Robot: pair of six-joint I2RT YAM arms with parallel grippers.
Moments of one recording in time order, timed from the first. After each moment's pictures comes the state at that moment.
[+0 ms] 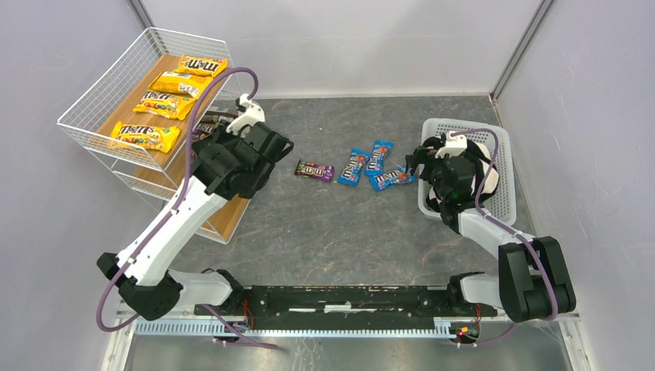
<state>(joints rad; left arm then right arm) -0.72 1.28 1.58 -1.30 -1.40 -0.04 0.17 1.27 0.49 0.57 0.02 0.21</state>
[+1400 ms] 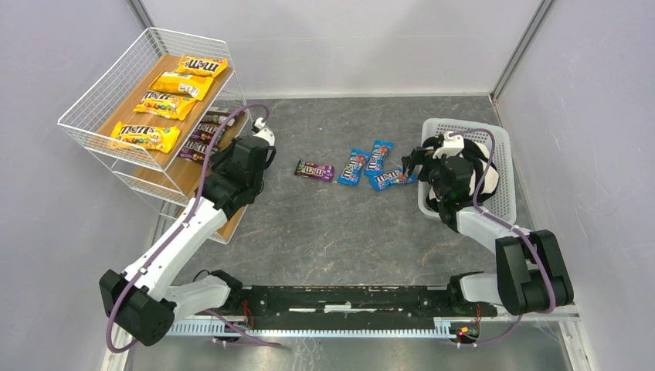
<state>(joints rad) -0.52 1.10 1.04 -0.58 -1.00 0.57 0.17 1.31 0.49 0.60 -0.03 0.24</state>
